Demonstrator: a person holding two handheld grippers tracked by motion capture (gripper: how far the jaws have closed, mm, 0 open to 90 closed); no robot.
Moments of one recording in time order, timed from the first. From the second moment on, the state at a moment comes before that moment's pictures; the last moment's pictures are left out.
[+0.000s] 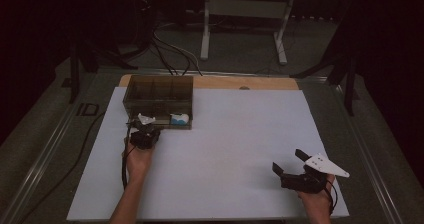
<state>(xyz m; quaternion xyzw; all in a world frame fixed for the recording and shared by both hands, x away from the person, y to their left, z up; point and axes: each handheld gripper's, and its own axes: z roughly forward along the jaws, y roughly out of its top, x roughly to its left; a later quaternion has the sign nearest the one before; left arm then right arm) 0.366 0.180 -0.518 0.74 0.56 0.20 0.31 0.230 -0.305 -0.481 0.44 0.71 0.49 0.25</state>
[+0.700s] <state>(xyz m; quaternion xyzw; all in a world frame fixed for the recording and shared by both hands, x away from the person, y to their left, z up) 0.373 0.178 -0.524 0.74 0.57 0.20 0.31 0.230 -0.305 -0.481 0.45 0.71 0.49 0.25</state>
